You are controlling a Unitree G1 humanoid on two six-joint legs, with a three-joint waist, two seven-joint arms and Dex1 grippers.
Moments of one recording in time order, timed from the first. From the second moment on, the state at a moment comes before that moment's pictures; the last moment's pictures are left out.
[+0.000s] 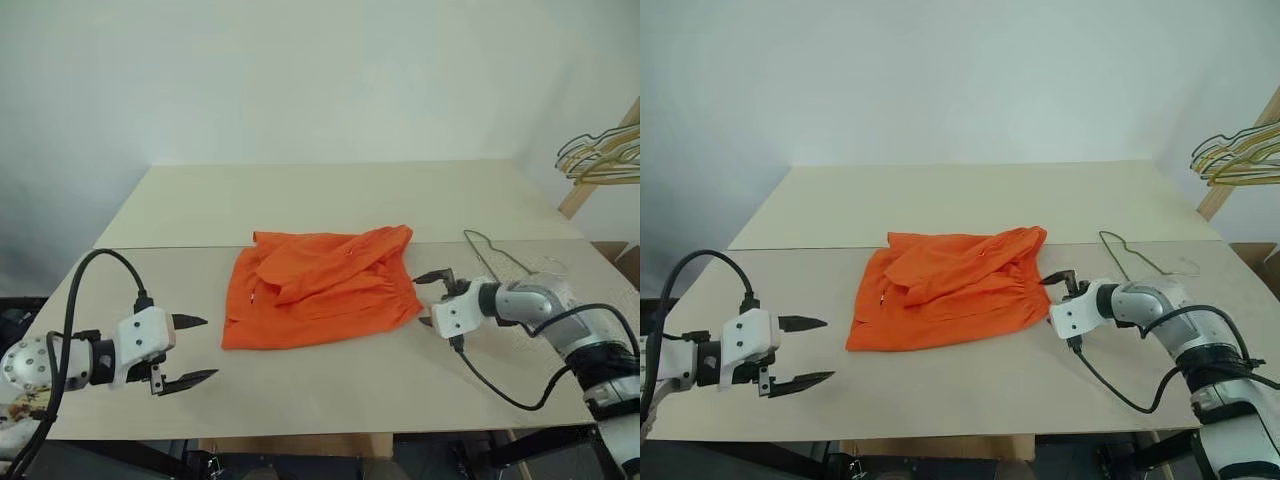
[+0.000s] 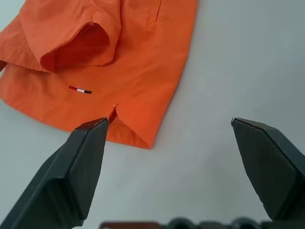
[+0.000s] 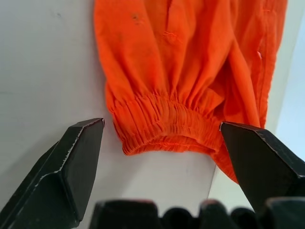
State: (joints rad) left arm 0.22 0.95 0.26 -0.30 -0.31 0.15 -1.14; right arm -0.56 -0.84 0.32 0.54 -0.45 -0.77 0.81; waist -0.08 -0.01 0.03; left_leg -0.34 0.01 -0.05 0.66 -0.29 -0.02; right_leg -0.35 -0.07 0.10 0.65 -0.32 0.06
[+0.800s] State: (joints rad) left arm 0.08 0.98 0.11 -0.10 -0.23 -0.06 -1.28; right arm -0.60 -0.80 0.38 0.58 -0.48 -0.78 0.75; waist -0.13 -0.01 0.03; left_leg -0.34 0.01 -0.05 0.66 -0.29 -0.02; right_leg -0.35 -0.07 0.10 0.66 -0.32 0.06
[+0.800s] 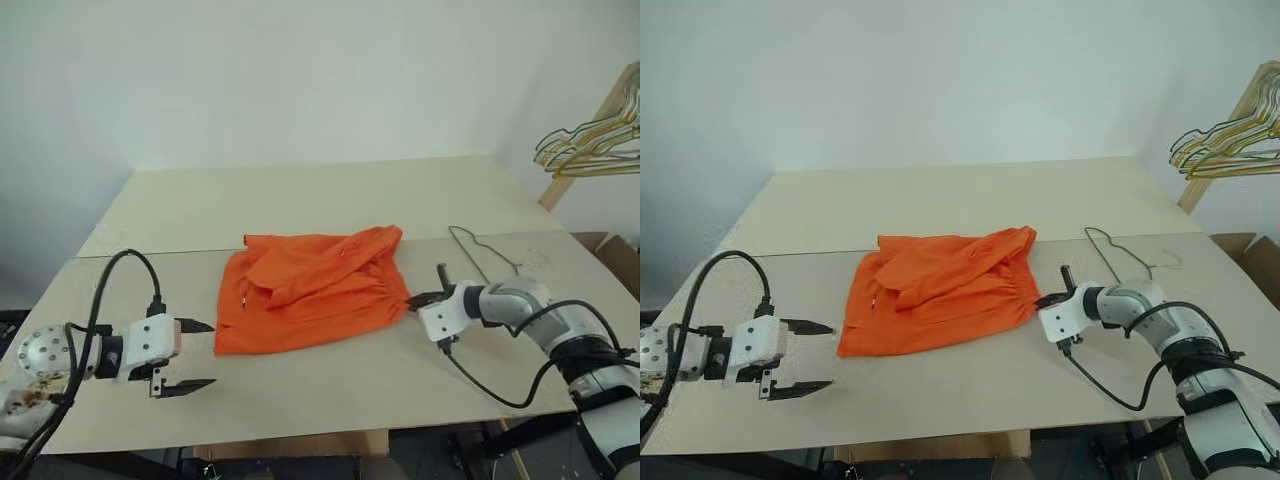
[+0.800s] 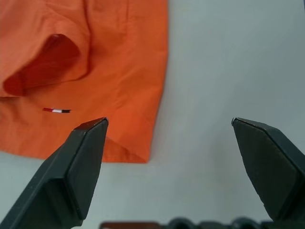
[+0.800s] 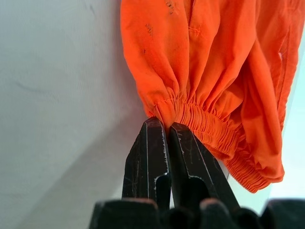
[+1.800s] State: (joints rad) left arm -0.30 0.89 -0.15 0.40 0.03 -0.35 -1.26; right arm -0.56 -0.78 0.38 0.48 -0.41 -0.69 0.79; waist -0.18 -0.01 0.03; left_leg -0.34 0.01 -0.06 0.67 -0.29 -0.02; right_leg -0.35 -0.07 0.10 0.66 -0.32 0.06
